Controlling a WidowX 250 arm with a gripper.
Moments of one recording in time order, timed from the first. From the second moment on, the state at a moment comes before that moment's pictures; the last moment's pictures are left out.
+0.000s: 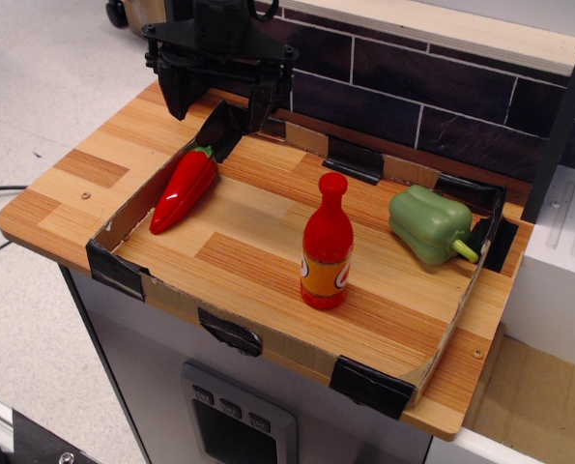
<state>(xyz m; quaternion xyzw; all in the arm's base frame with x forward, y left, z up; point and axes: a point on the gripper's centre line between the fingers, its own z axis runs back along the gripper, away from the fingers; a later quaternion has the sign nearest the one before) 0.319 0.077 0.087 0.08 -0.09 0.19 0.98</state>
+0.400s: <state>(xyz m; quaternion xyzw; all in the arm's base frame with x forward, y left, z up) 0.315 0.074 0.078 0.08 -0.07 0.19 0.98</state>
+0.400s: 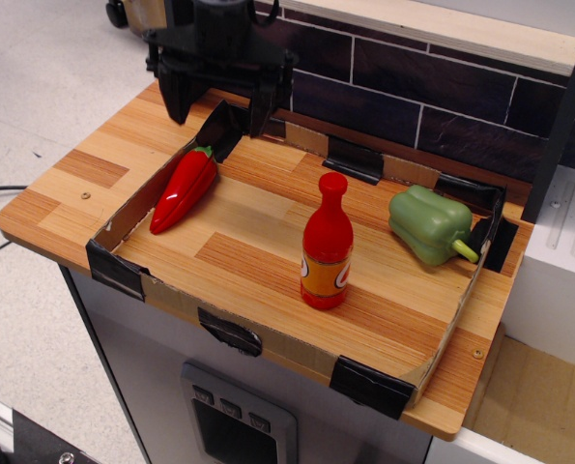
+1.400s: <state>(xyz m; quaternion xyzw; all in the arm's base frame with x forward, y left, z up) 0.280 -0.024 0.106 0.02 -0.04 0.33 0.94</state>
